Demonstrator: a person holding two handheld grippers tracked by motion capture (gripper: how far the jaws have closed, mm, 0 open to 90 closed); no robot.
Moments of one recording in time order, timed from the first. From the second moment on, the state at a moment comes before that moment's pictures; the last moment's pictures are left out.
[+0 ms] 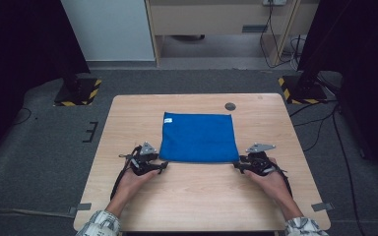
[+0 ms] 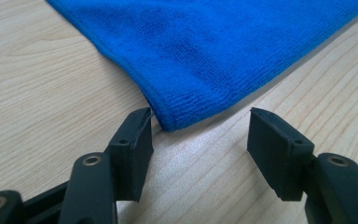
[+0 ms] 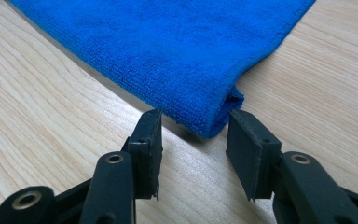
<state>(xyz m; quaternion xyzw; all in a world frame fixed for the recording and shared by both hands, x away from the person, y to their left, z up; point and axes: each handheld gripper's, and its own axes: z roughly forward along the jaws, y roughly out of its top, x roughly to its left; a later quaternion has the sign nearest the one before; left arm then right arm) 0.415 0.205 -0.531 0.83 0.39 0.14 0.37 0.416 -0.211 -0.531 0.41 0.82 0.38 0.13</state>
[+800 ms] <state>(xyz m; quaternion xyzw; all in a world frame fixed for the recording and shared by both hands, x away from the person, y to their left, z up) 0.420 0.187 -0.527 0.84 0.37 0.18 0.34 0.414 -0.207 -0.527 0.38 0.82 0.39 0.15</state>
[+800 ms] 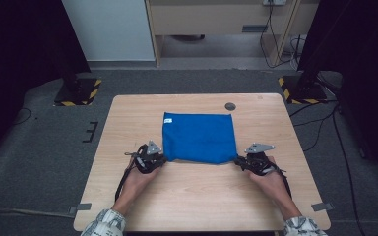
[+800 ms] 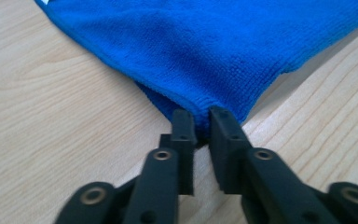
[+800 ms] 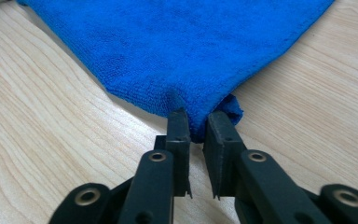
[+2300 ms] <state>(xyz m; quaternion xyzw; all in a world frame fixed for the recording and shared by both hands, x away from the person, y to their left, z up) 0.503 0.185 -0.501 0.83 0.44 0.13 0.30 0.499 -0.202 -0.506 0.44 0.81 0.36 0.10</state>
